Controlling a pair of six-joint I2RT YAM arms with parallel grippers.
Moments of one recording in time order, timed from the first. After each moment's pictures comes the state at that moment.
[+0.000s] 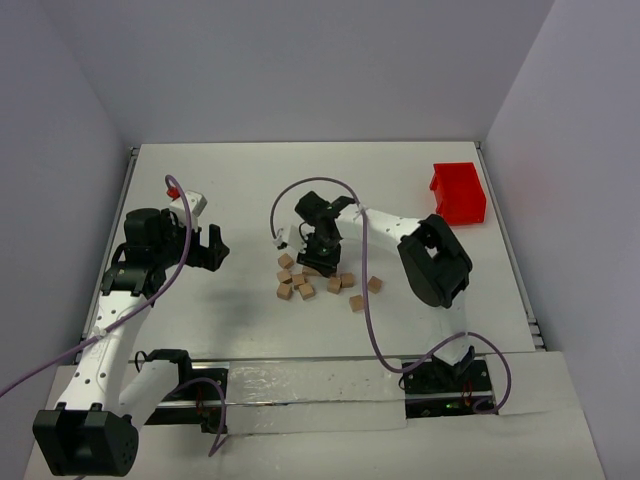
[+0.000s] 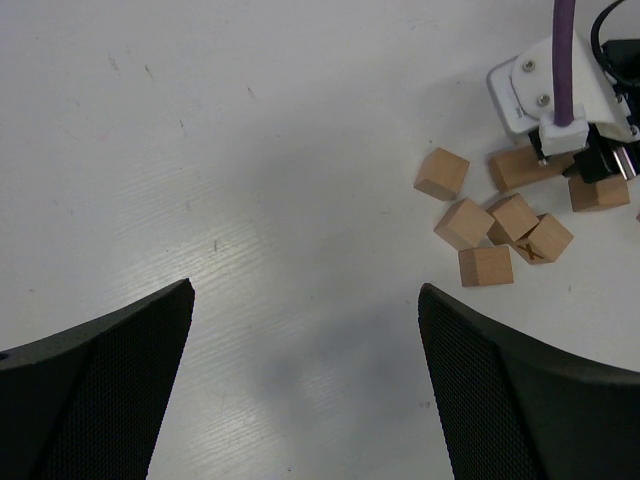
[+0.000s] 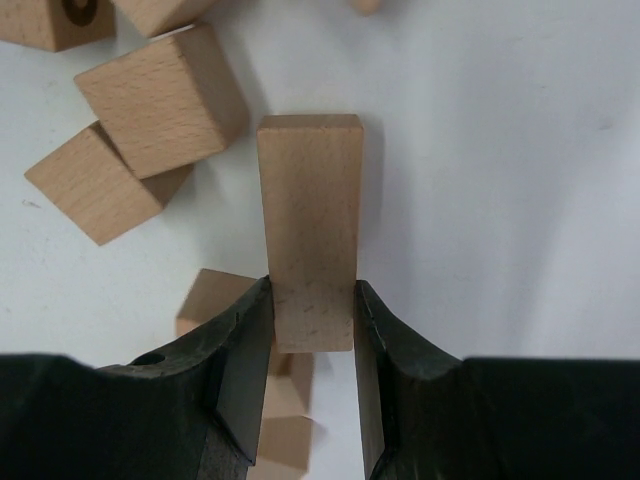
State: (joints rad) left arm -0.07 0.89 0.77 -0.48 0.38 0.14; right arm 0.73 2.00 1.47 -0.84 -0.20 -0.65
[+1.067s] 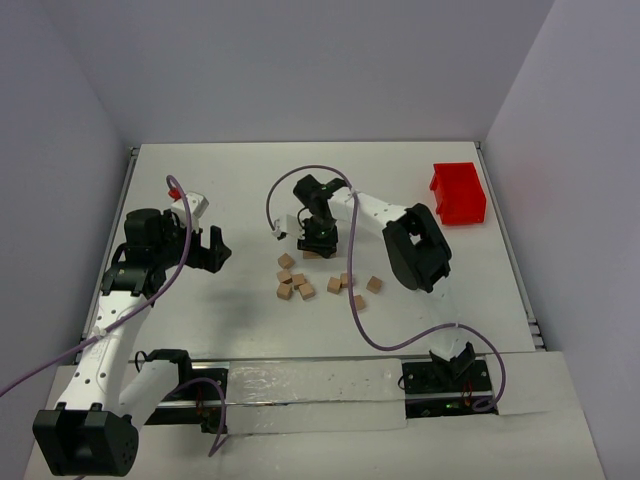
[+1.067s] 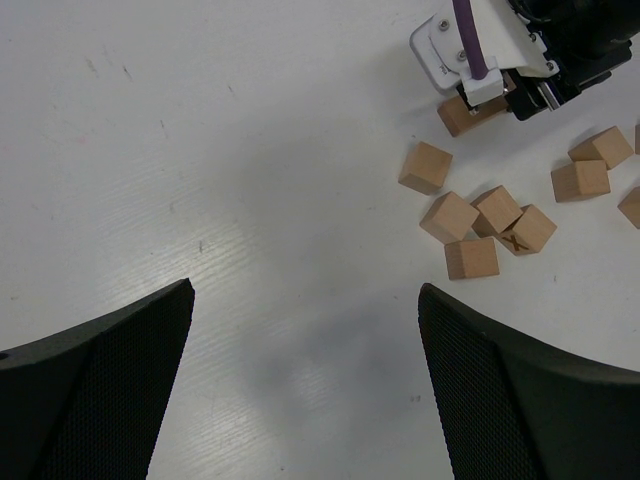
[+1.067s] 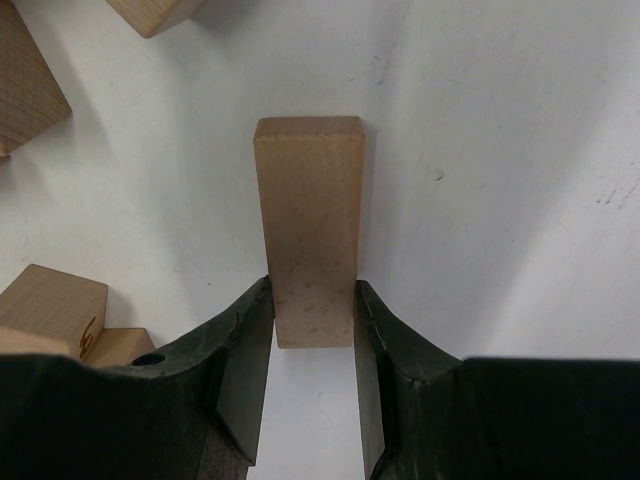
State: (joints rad) left arm -0.07 0.89 0.77 -0.48 0.41 0.14; right arm 0.67 2.19 1.74 -0.96 -0.18 -0.92
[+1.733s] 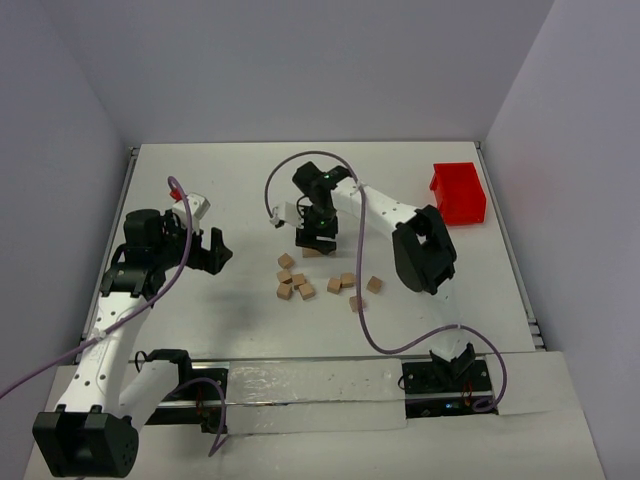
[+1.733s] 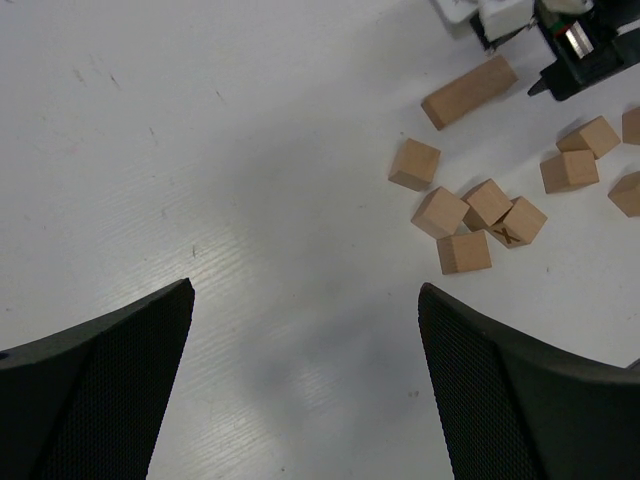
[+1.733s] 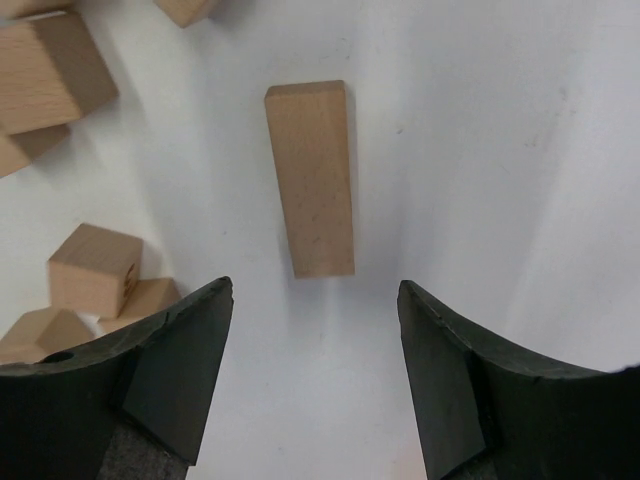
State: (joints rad) left arm -0.07 0.88 0.77 -0.49 0.45 0.16; right arm 0.67 2.15 1.84 -1.07 -0.18 -0.87
